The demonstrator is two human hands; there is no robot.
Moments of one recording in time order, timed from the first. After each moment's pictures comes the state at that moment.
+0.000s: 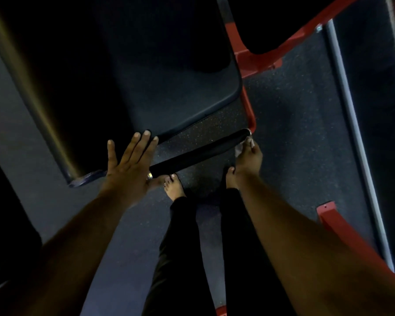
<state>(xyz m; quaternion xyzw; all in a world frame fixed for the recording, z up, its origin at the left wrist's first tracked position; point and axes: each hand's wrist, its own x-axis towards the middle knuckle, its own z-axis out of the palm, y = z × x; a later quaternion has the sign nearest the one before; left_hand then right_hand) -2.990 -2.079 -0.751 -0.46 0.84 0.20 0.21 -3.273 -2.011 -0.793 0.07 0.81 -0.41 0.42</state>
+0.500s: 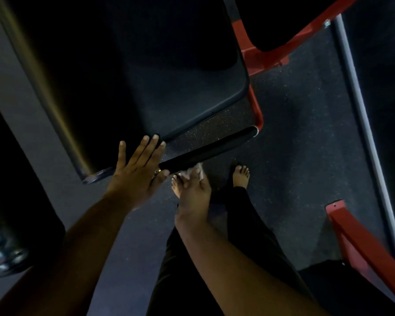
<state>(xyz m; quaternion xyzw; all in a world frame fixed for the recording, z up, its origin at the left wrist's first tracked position) -2.976 -2.073 -0.738 -0.43 0.86 0.22 0.19 -3.099 -2.001 -0.713 0.24 0.64 -0.52 0.52</state>
